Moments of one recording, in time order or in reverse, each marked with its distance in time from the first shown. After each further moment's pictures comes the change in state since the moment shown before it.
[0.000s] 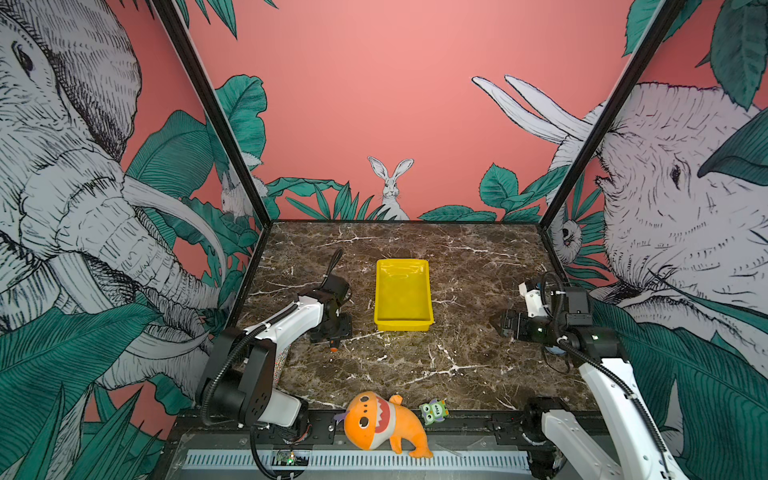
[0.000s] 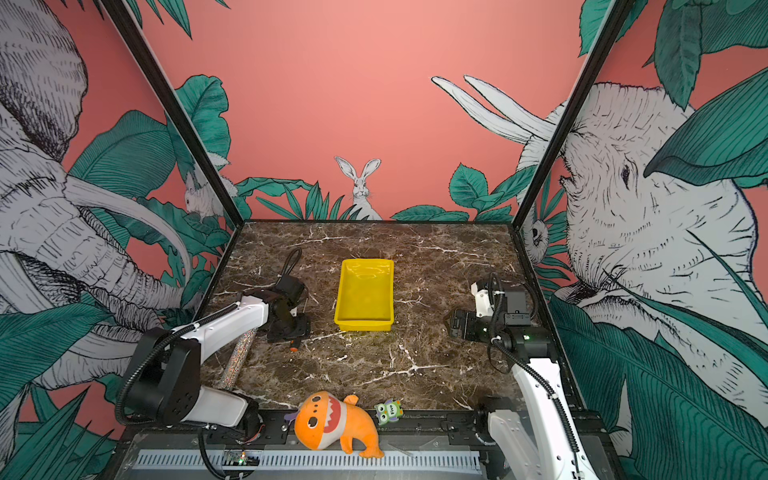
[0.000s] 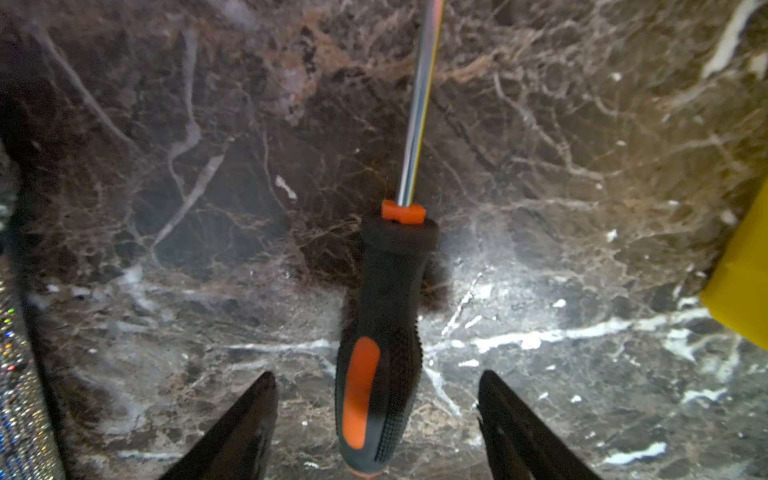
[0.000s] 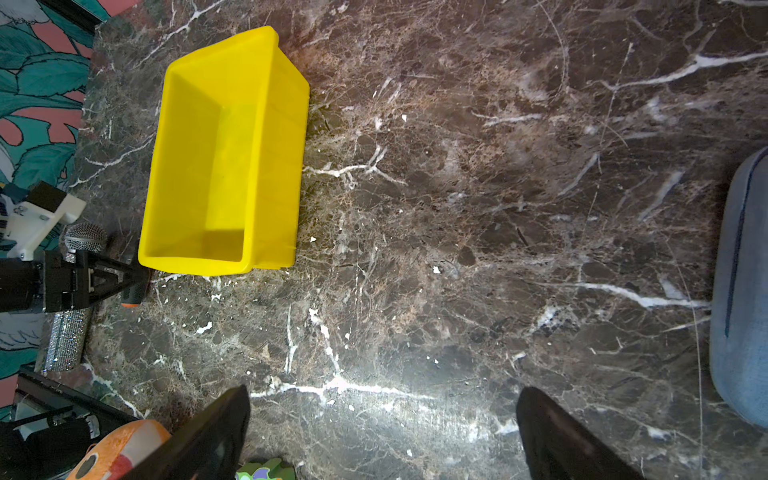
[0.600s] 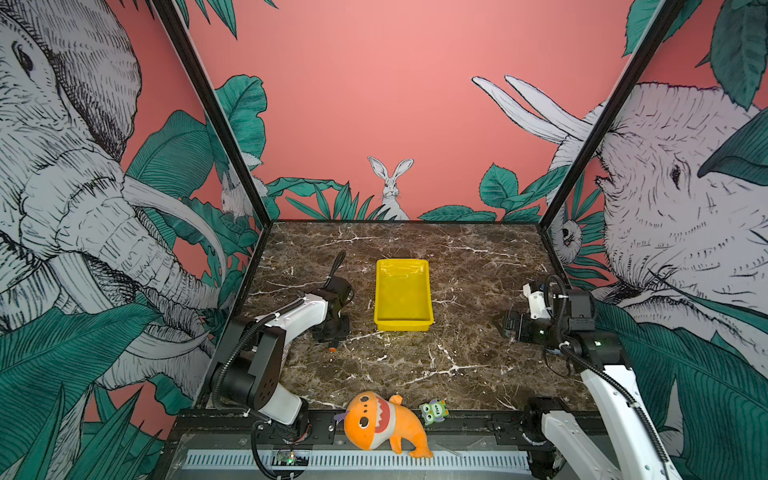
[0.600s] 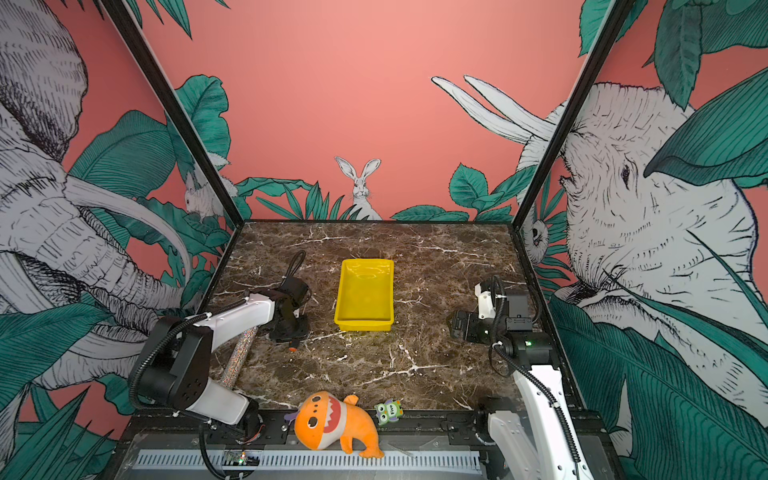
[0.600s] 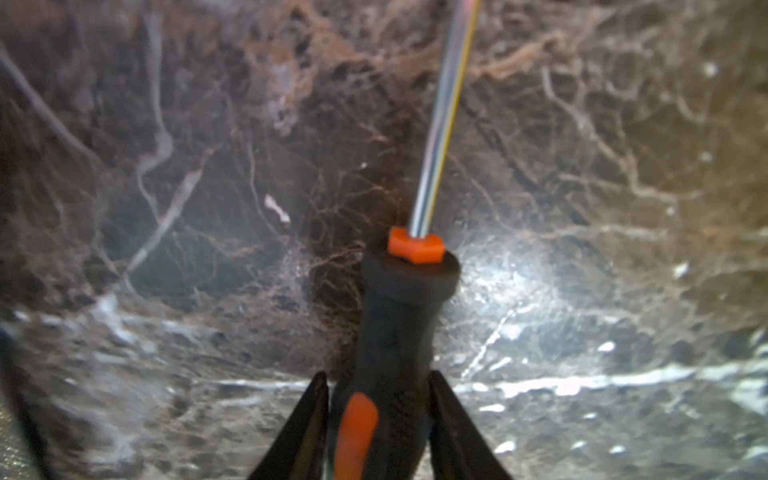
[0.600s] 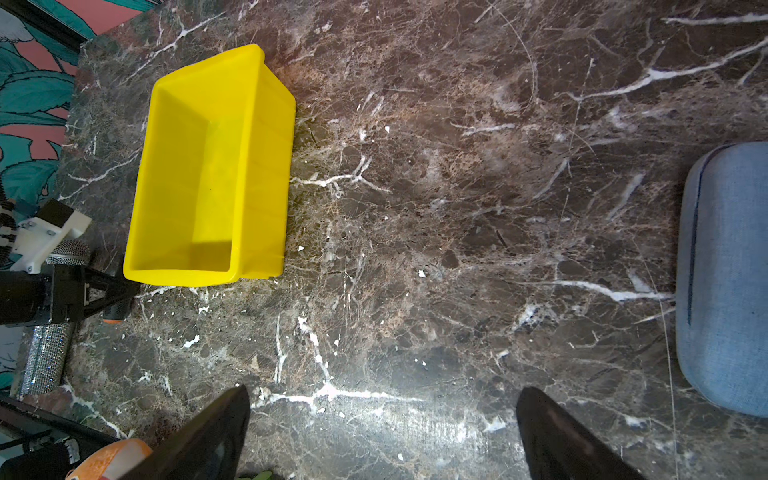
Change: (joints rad) left arm -0.002 0.071 -0.001 0.031 -0.026 0.007; right arm -0.001 -0.039 -0.010 0.001 0.045 0.019
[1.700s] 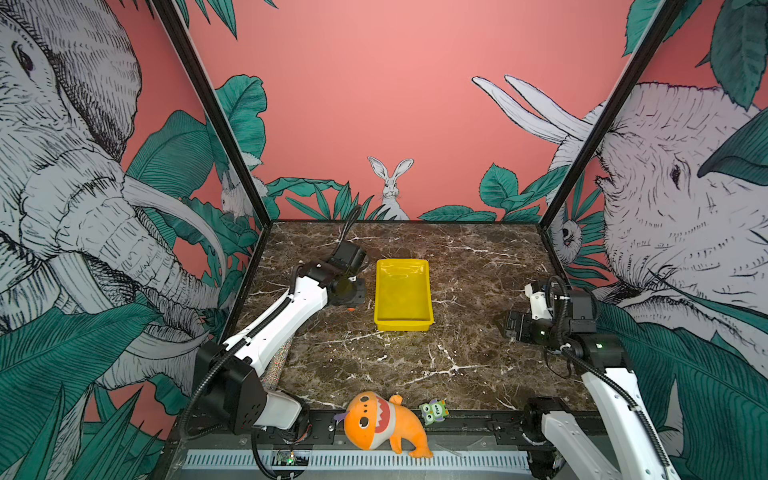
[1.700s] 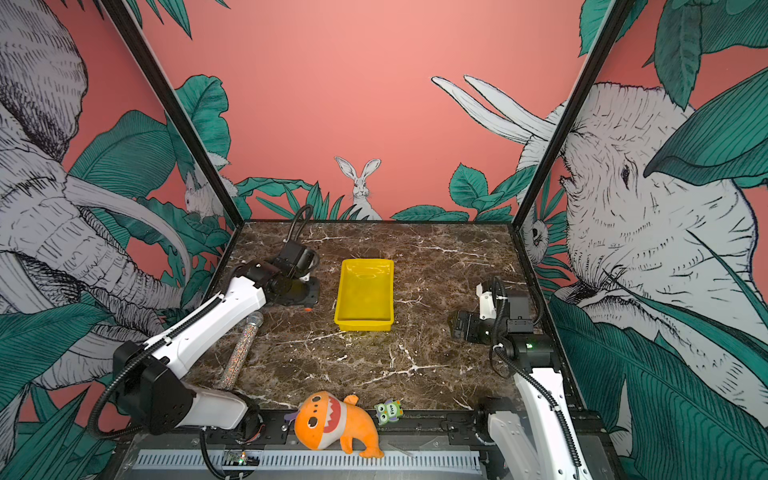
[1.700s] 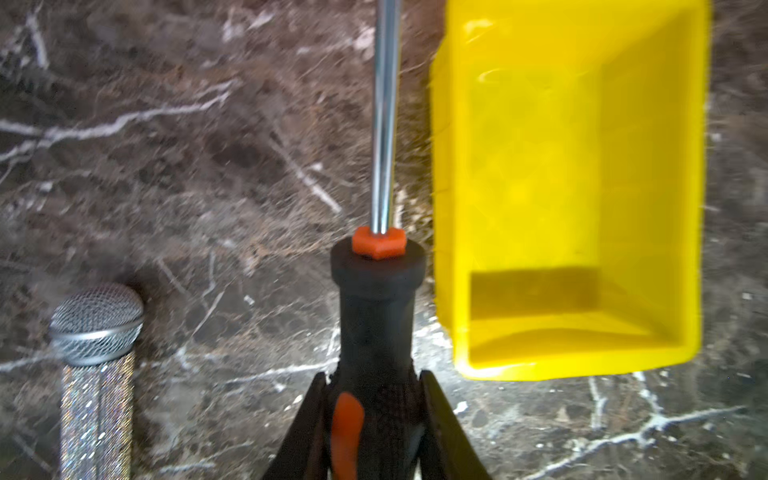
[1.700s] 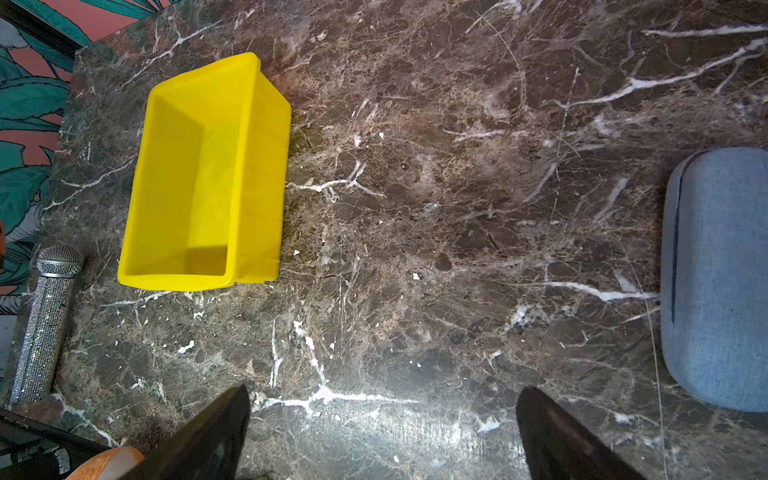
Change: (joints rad) left arm -0.182 -0.087 0.461 -0.184 -0.035 -0.008; right arm 0.000 -0.016 0.000 -0.001 0.019 0.003
